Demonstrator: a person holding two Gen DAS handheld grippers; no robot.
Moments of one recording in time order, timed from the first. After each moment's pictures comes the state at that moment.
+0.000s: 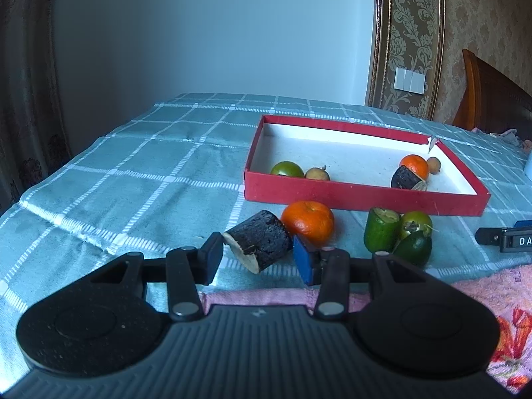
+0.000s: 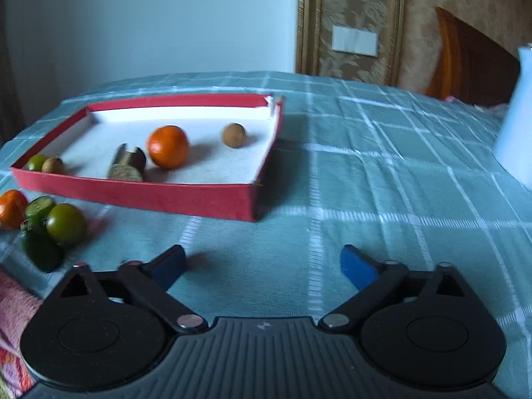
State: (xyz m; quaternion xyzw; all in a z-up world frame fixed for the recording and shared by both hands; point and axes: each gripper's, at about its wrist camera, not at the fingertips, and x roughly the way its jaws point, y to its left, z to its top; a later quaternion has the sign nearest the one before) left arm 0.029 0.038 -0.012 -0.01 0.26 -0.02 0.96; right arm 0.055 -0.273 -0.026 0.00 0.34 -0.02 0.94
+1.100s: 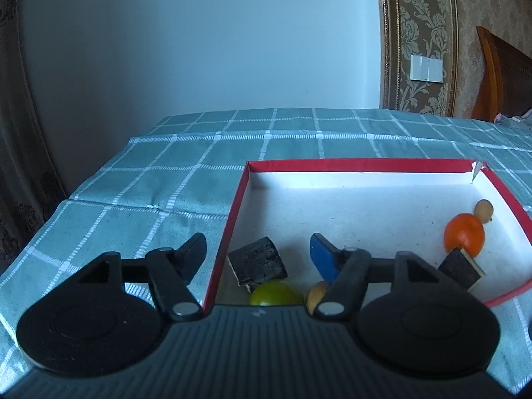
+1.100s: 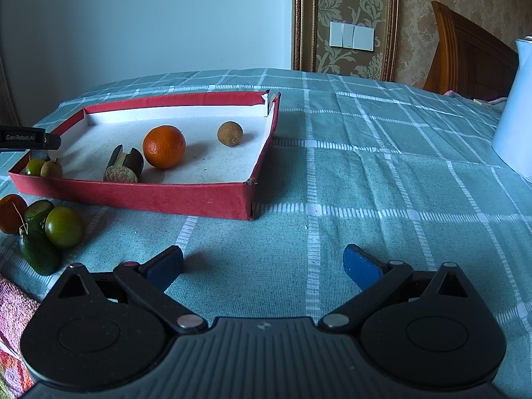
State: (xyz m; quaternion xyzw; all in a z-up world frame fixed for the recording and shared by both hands) left arm 0.165 -0.007 0.007 0.05 0.27 0.00 0.96; right arm 0.056 -0.273 -0.026 0.01 0.34 -0.02 0.94
